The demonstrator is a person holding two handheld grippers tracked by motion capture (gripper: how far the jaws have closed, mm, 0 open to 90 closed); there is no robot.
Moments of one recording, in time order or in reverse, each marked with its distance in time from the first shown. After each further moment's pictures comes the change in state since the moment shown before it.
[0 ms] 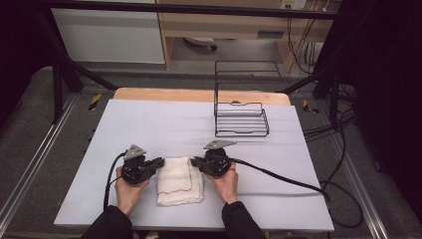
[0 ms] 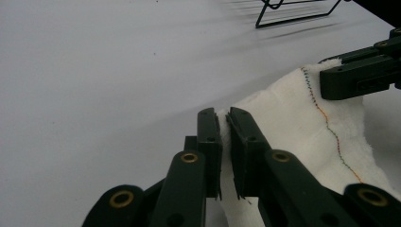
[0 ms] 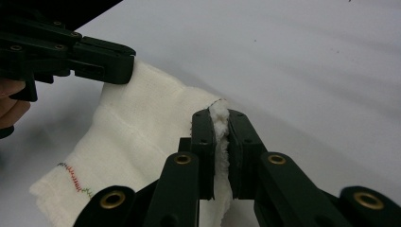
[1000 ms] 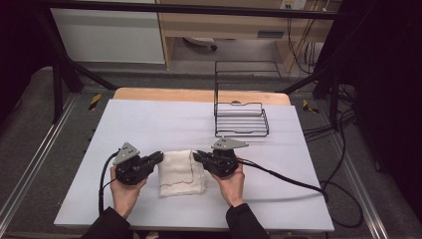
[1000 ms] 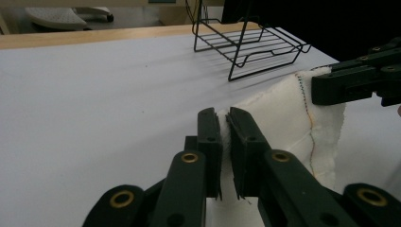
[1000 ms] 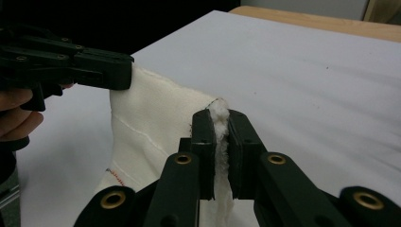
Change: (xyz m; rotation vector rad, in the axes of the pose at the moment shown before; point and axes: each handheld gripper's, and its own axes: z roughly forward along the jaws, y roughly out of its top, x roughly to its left) left arm -0.022 0.017 -0.034 -0.171 -0.018 0.060; right arm 0.014 0.013 -0.040 -0.171 0.006 -0.064
